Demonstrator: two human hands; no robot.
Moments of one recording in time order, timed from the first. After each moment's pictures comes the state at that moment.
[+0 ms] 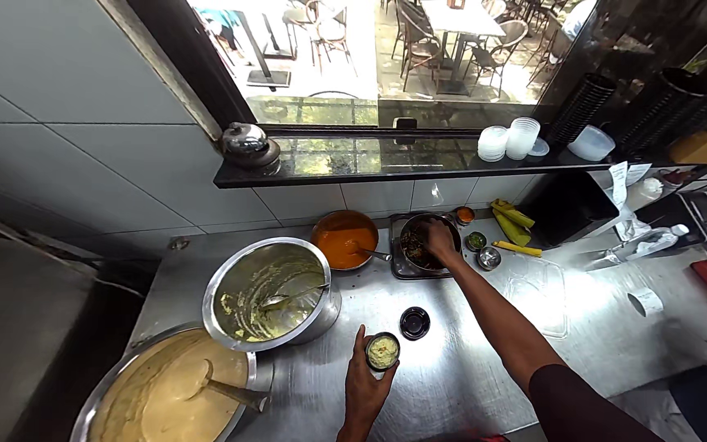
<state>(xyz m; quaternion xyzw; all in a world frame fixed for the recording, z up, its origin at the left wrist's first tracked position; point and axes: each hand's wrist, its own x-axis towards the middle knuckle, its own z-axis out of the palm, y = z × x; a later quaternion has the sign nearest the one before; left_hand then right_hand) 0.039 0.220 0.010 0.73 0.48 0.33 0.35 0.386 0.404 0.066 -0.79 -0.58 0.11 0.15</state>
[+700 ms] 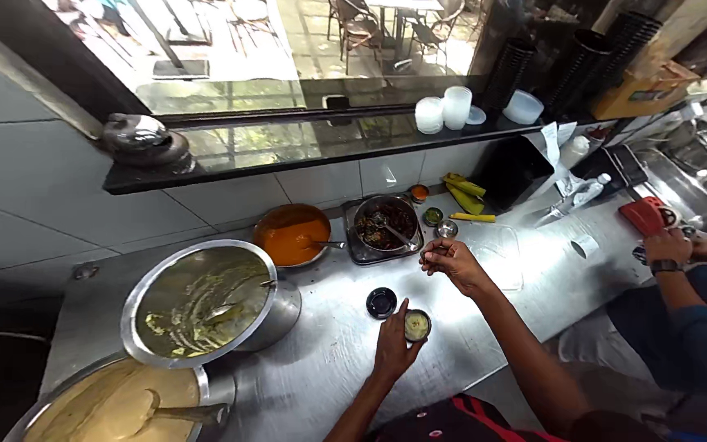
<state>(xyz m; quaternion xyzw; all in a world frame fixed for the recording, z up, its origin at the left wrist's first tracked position) 0.137 0.189 -0.025 0.87 0.27 0.23 0.33 0.367 0.182 0.159 -0.55 -0.29 0.48 0.62</state>
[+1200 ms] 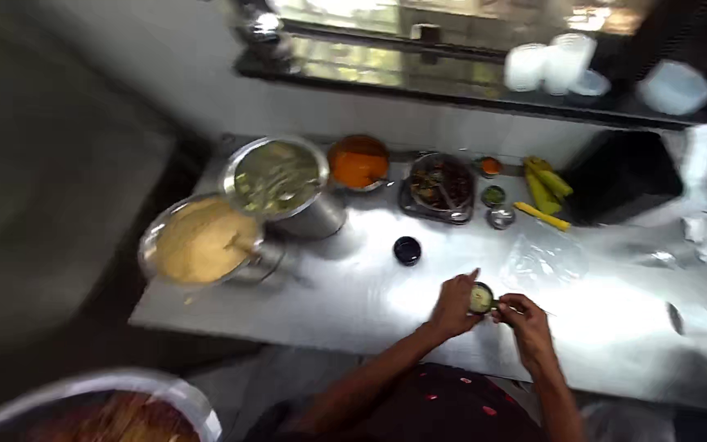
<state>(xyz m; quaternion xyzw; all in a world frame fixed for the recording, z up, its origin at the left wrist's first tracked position) 0.258 0.107 0.004 0.84 0.36 0.22 0.34 0.412 0.011 0.089 -0.62 -0.26 0.47 0.57</state>
